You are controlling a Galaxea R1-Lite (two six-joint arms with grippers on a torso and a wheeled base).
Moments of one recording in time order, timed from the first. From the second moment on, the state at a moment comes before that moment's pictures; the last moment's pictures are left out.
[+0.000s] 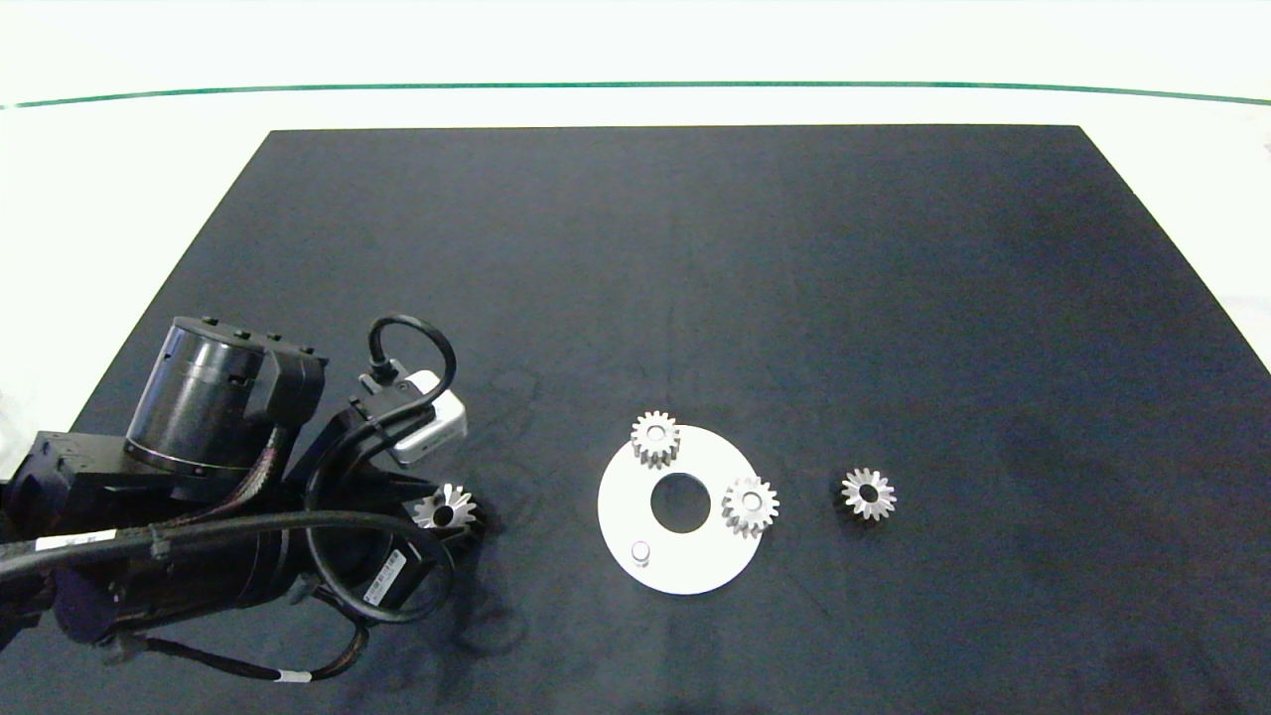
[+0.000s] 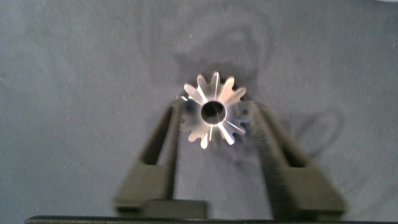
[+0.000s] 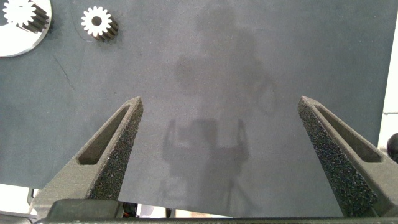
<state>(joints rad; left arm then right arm) -0.50 1.44 -0.78 0.03 0.08 0.40 0.12 0.65 -0.76 0.47 -0.06 -0.11</state>
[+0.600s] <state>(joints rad) -0.49 1.42 -0.78 0.02 0.08 0.40 0.11 0.65 -0.76 0.47 -0.06 -0.11</state>
